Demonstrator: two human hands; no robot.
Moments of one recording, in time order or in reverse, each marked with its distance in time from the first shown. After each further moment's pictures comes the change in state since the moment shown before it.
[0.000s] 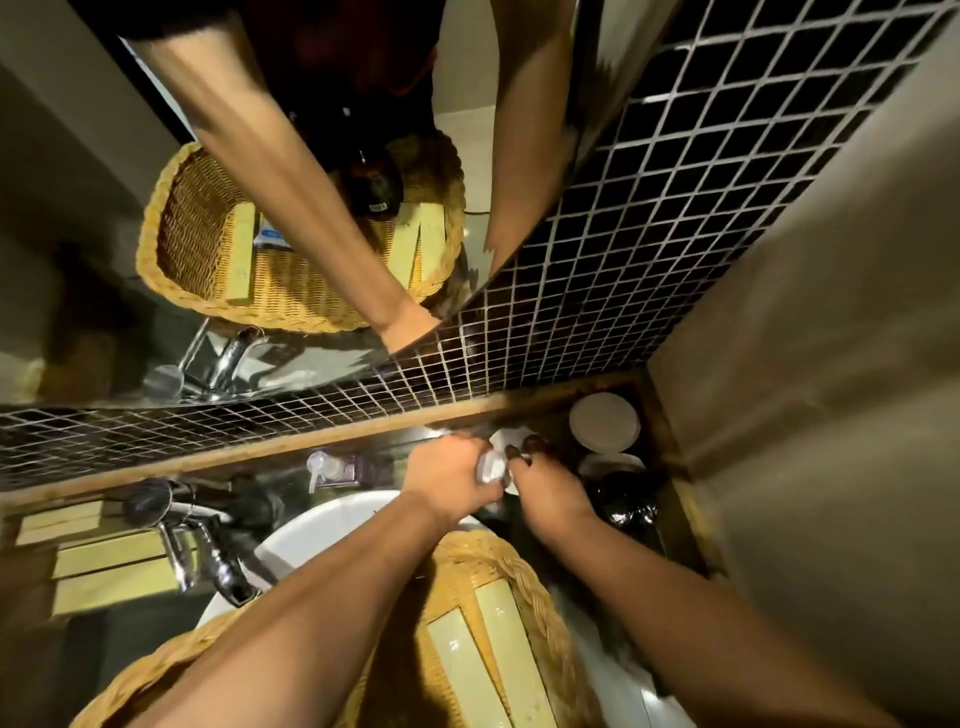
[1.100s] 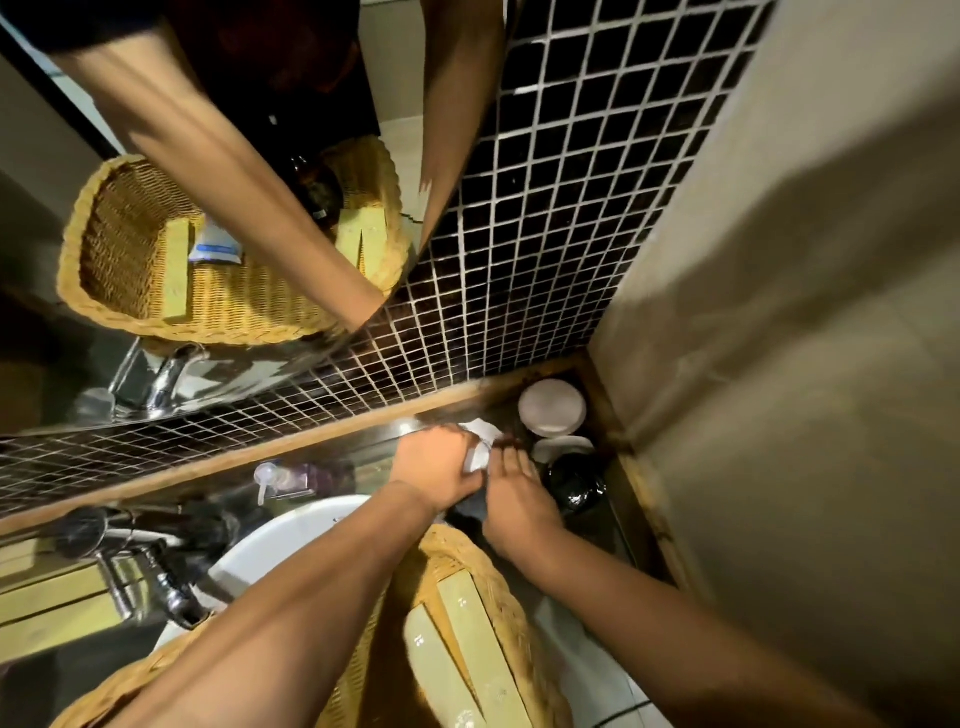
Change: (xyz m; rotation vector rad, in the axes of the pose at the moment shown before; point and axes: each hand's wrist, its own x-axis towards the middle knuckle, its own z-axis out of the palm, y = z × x) left_hand 0.021 0.030 0.013 0.191 0.011 0.156; right_hand -0.041 -0.003 0.002 0.136 0.068 0.147
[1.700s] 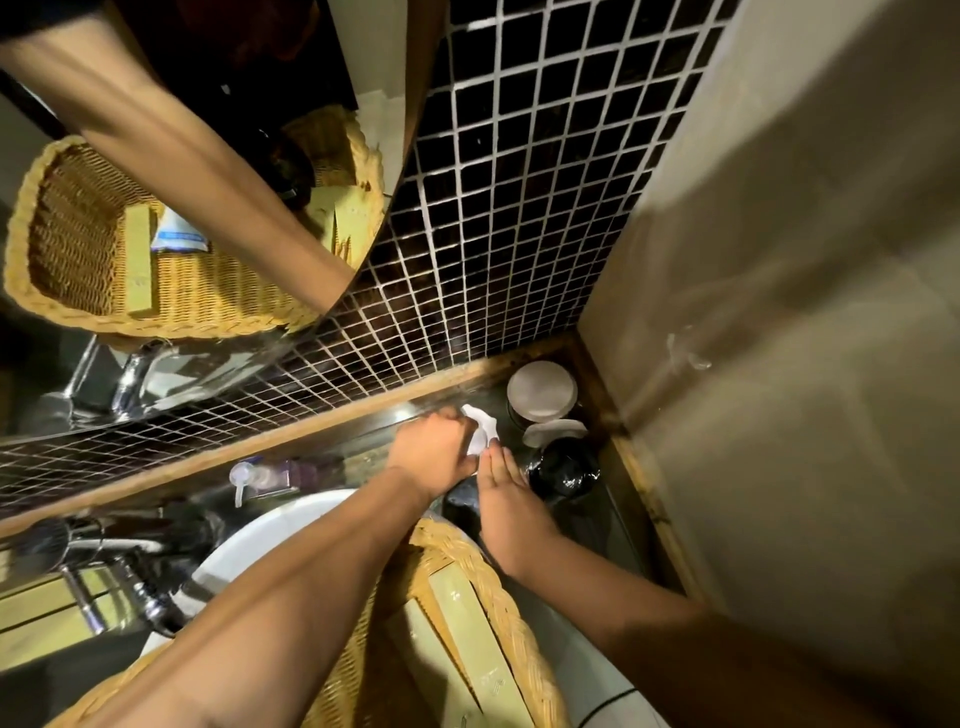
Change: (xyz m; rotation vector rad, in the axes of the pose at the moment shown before) left_hand 0.015 0.002 0.014 -0.087 -0.100 0.041; right_hand -0.009 0.011 0.027 0.045 -0.077 -0.054
